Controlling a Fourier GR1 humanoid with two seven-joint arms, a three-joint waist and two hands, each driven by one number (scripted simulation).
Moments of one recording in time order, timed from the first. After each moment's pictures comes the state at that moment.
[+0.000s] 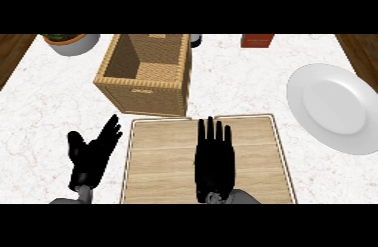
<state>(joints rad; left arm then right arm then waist) 0.00 0.17 -0.16 -1.41 0.18 0.12 0.20 -0.34 -0.01 0.79 -1.49 1.04 0.18 1.08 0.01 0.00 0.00</state>
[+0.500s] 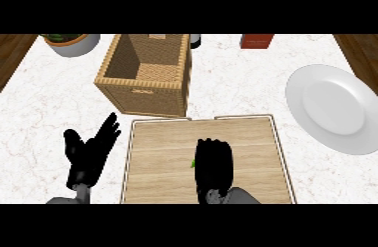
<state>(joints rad) 0.00 0.17 -0.14 -1.43 0.18 0.11 0.21 -0.33 0.00 0.78 -1.41 1.04 0.20 1.02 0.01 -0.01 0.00</state>
